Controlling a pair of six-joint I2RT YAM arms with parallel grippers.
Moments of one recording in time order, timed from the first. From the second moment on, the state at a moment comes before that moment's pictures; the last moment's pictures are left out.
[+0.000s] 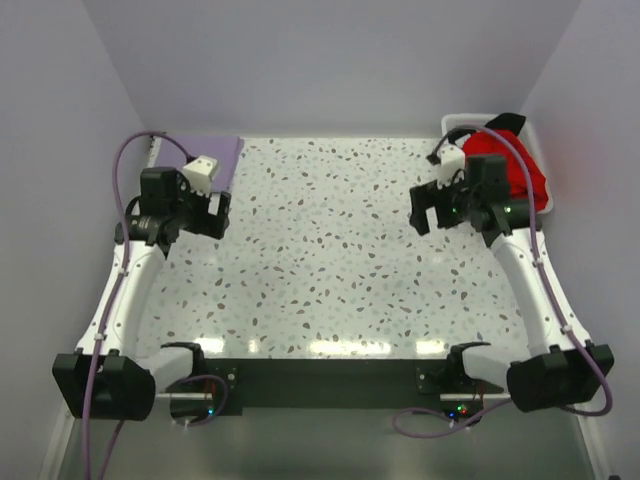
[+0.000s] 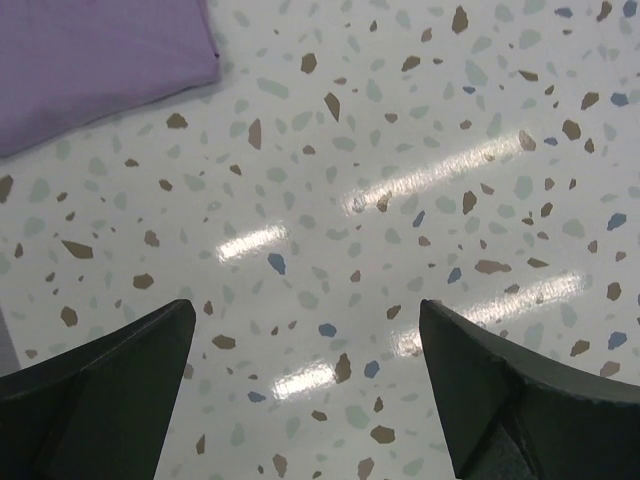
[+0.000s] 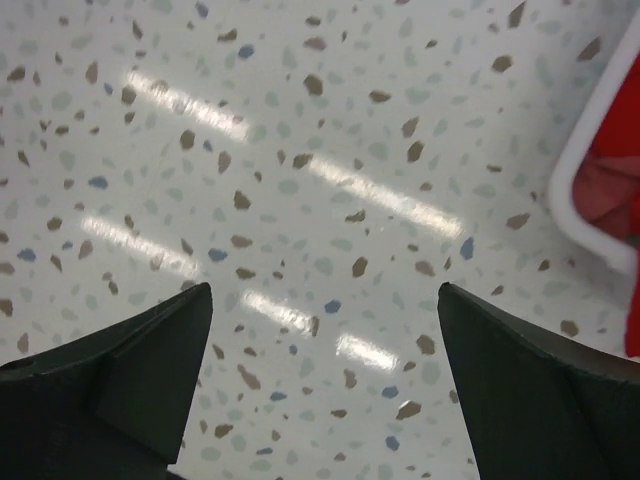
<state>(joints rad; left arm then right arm) -0.02 1.13 1.05 -0.65 0.20 0.22 0.15 1.17 1.21 -0.82 -0.22 -0.18</state>
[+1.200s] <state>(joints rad) -0.02 1.39 1.19 -0.58 0.27 0.22 -0.25 2.05 1.90 -0.63 0.18 -0.17</state>
